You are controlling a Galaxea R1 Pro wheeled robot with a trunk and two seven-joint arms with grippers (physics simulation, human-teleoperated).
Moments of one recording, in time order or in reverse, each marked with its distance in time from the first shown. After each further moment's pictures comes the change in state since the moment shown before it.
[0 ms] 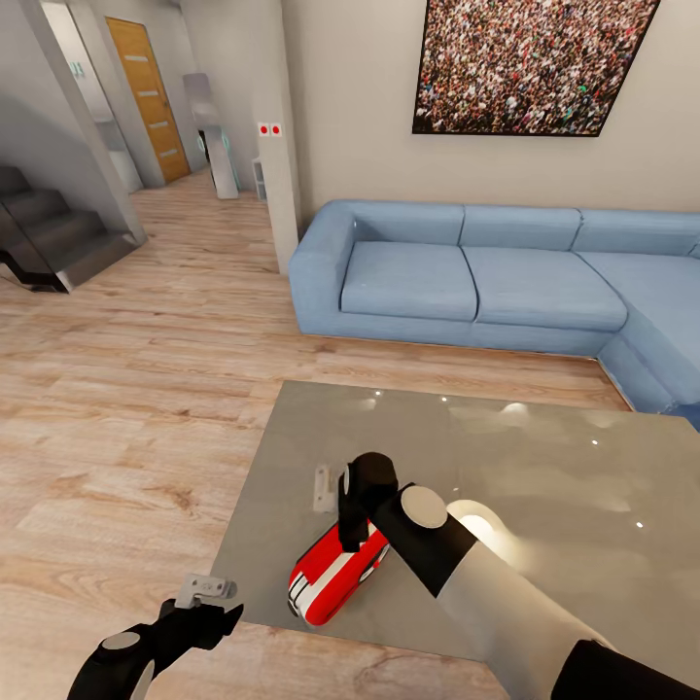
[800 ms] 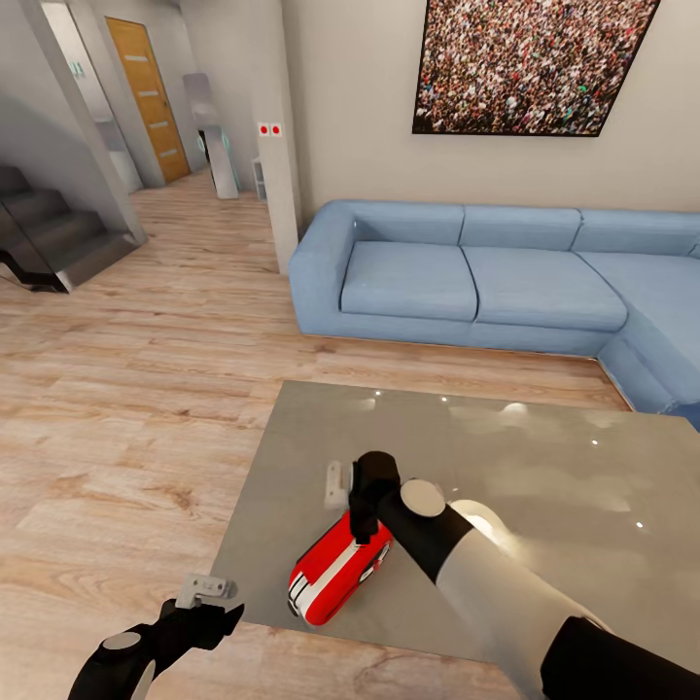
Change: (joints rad) left arm 0.000 -0.002 0.000 0.000 0.000 0.000 0.000; right arm -0.046 0.000 0.002 0.138 -0.011 0.000 -0.088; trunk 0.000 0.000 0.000
